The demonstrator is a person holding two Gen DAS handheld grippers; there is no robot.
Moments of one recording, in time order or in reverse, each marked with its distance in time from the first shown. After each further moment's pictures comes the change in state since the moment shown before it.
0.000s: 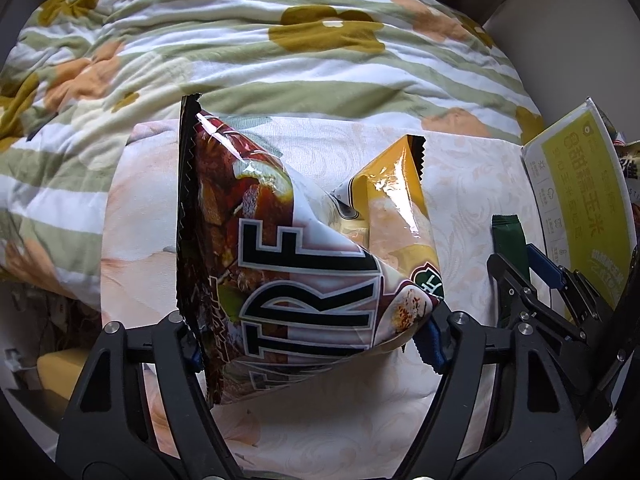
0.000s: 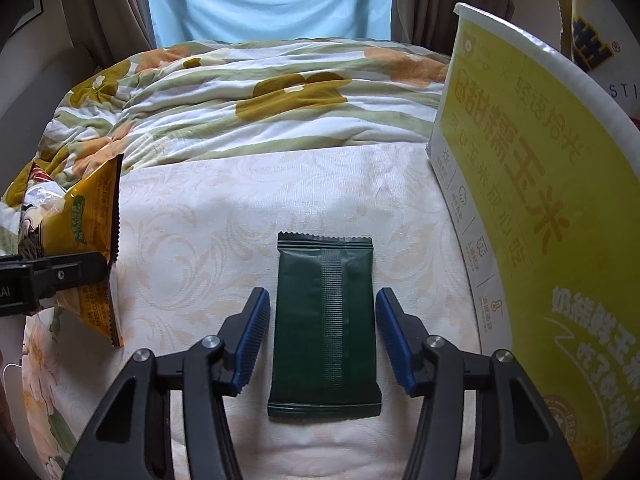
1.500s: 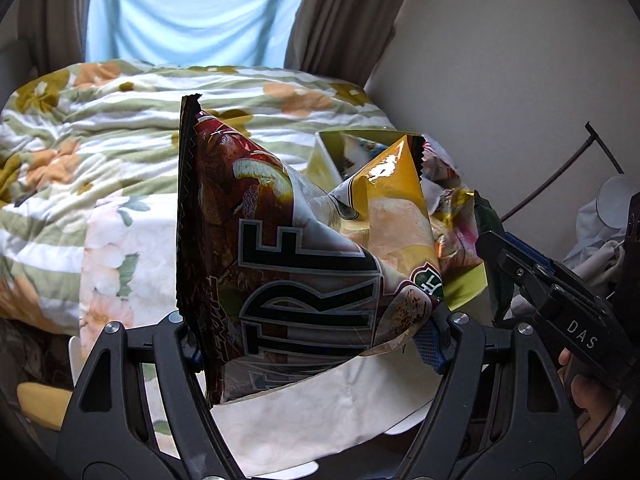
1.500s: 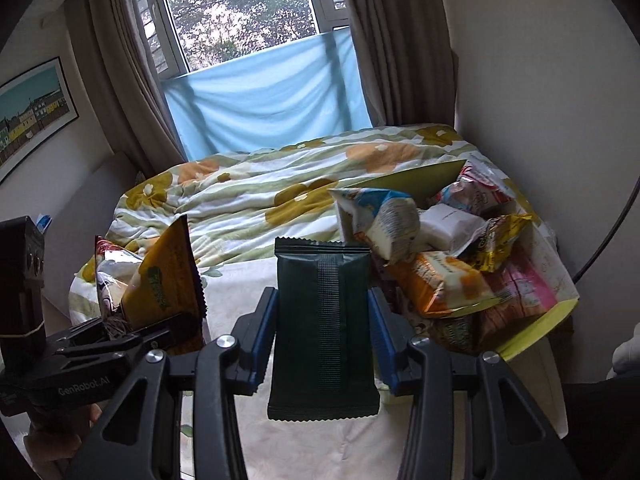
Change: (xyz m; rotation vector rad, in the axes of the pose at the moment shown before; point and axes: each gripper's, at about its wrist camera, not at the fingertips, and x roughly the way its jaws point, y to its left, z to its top) left arm -0.206 -0.182 -0.115 0.182 -0.313 -0.204; right arm -0.281 -0.100 -0.057 0.184 -0.310 0.117
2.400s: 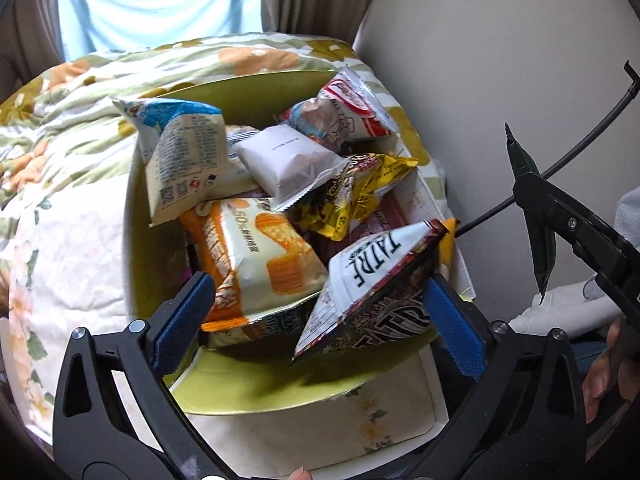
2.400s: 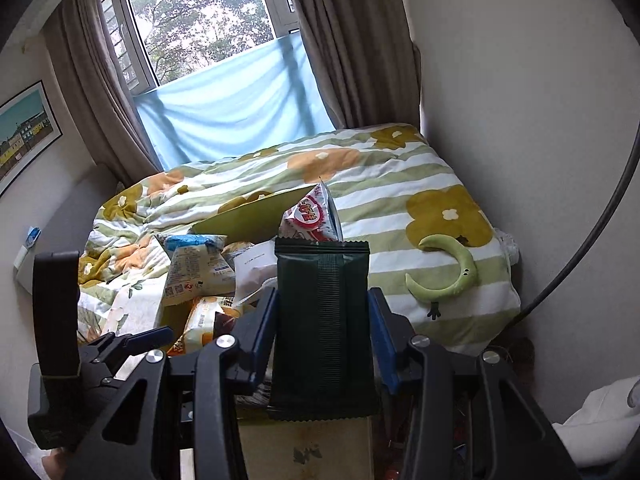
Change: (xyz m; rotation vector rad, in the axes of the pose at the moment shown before) left arm 0.157 -0.201 0.014 0.003 0.131 0.125; right arm 0.004 -0.232 0.055 -0.011 0.039 0.042
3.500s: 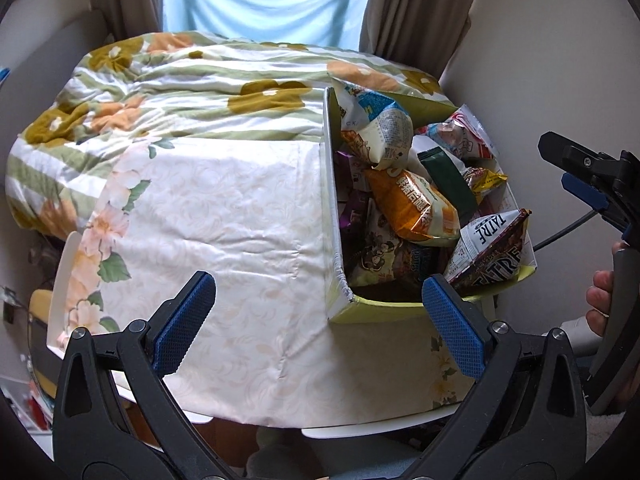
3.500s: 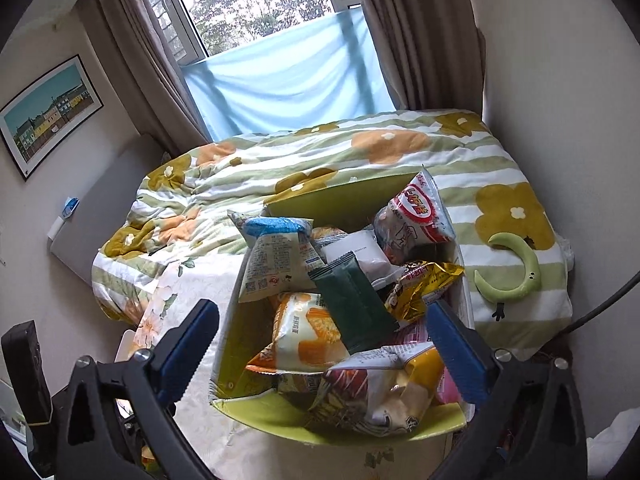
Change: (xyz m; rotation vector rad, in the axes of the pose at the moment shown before) left arm -0.101 0.103 -0.071 -0.198 -0.091 0.189; right arm 0.016 0.080 0.016 -0.084 0.055 0.138
